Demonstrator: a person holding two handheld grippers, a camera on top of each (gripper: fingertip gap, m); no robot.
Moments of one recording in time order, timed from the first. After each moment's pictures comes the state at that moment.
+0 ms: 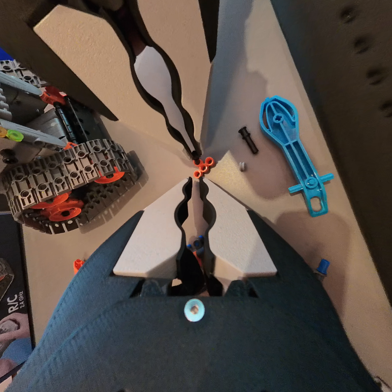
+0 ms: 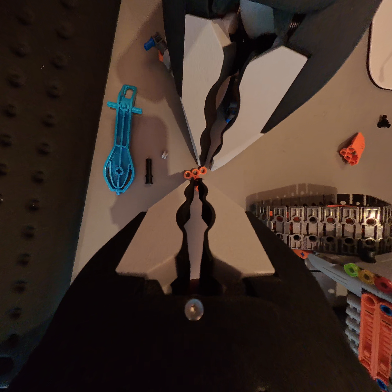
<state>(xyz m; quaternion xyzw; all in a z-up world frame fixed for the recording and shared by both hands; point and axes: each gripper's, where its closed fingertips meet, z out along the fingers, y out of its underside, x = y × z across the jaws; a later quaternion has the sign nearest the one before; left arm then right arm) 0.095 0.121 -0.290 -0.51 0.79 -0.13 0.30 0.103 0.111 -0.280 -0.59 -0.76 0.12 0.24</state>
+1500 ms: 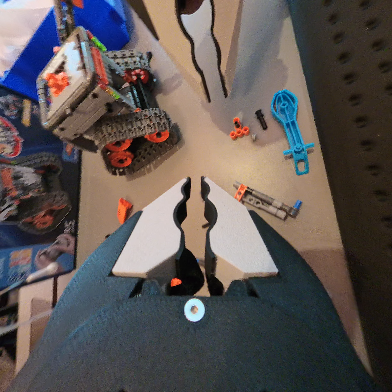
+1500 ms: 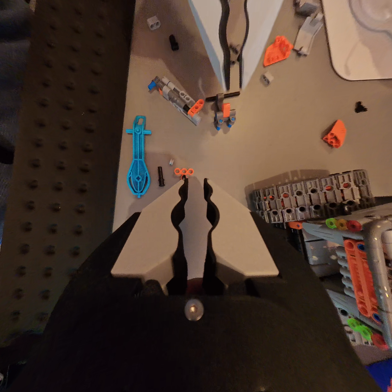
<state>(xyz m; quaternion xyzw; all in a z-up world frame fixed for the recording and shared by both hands) 0.038 0.133 -0.226 -0.55 0.74 -0.10 0.37 0.112 0.105 -0.242 -0.64 -0.70 0.19 0.27</state>
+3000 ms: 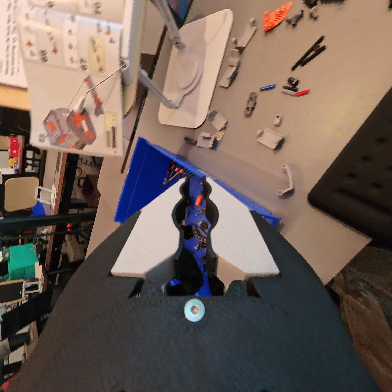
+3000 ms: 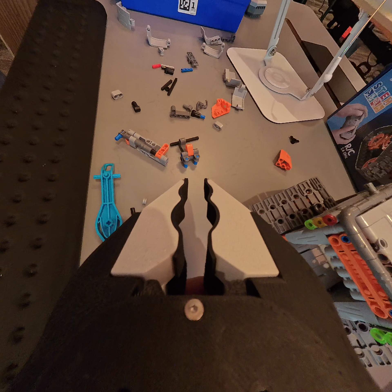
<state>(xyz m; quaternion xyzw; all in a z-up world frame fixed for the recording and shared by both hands) -0.318 0.096 -0.126 -0.74 0.53 0.15 0.39 0.088 0.129 -0.232 -0.63 -0.61 0.23 0.42</state>
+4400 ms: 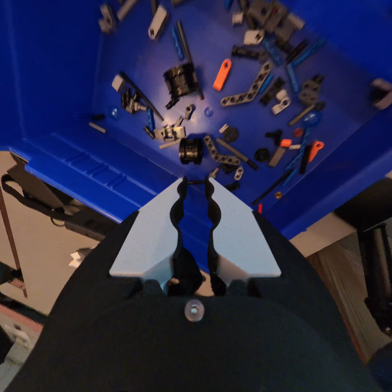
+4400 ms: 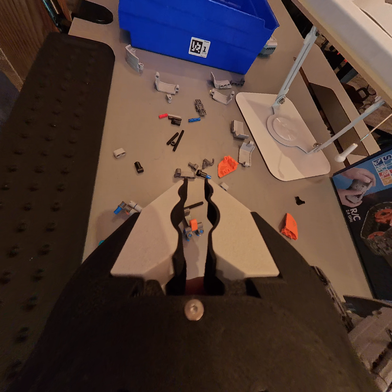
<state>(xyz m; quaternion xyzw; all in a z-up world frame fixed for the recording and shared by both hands) -0.483 0.156 -0.230 -0.86 0.50 0.10 0.07 -0.009 0.127 -0.208 -0.60 -0.63 0.23 0.43</state>
